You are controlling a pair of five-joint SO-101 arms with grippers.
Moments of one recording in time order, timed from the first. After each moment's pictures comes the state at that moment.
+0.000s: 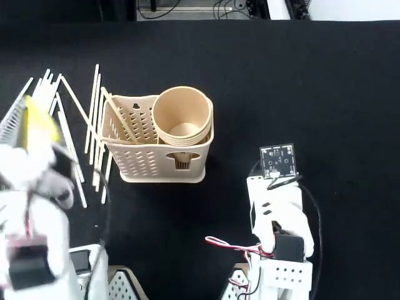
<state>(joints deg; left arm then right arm) -18.1 -78.5 45.3 43.1 7.8 5.9 -103.1 96.7 49.4 16.4</state>
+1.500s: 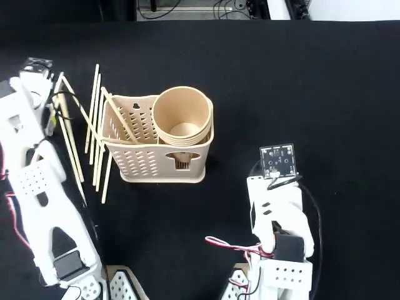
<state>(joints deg) -34.2 77.2 -85.9 99.5 -37.4 5.9 -103.1 96.7 49.4 16.4</state>
